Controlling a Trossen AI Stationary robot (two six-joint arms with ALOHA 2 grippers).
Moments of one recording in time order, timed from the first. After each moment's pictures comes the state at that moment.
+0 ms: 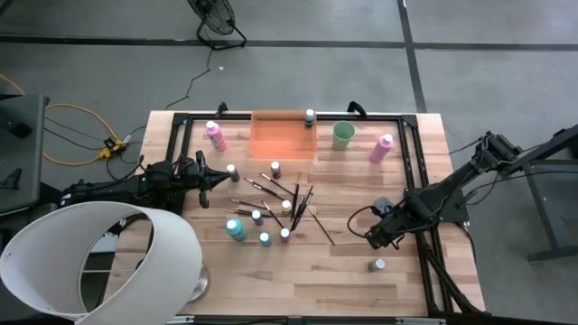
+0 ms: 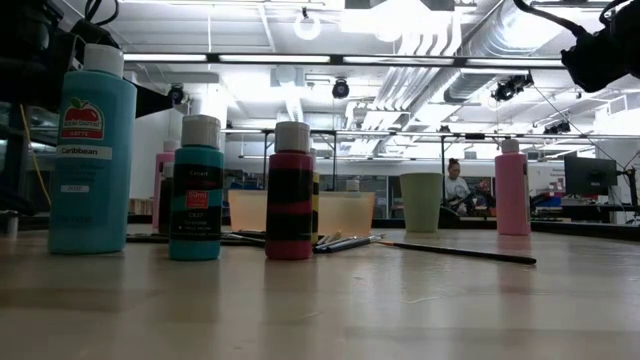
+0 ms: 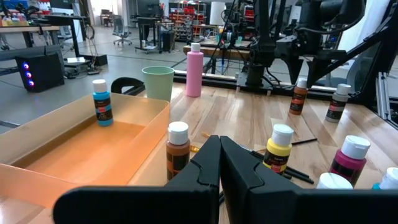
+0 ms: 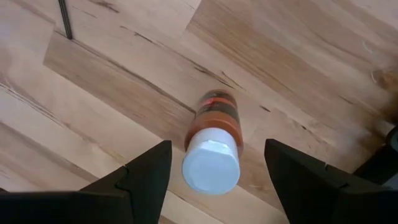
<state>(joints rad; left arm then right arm) 0.14 0.04 0.03 0.00 -0.09 -0.06 0.58 1.22 0.81 -1.00 0.00 1.61</state>
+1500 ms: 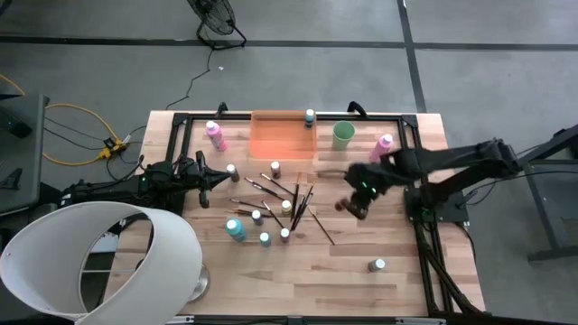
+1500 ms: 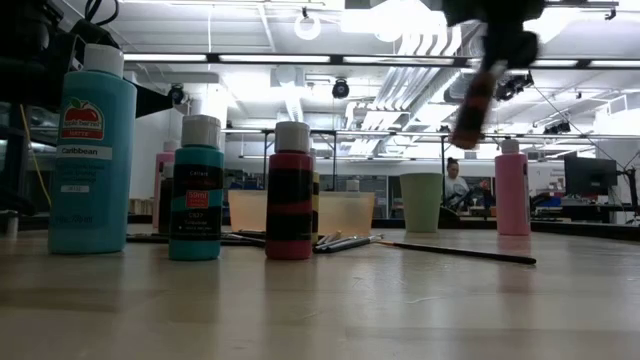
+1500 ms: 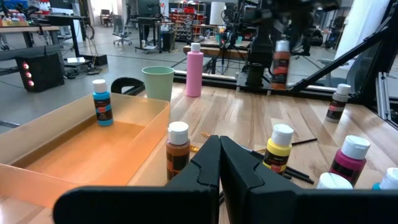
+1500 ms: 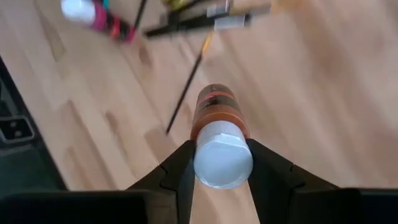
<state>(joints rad) 0.14 0.04 0.03 0.00 -0.09 -0.06 0.05 1.30 1.21 -1.05 -0.05 0.64</state>
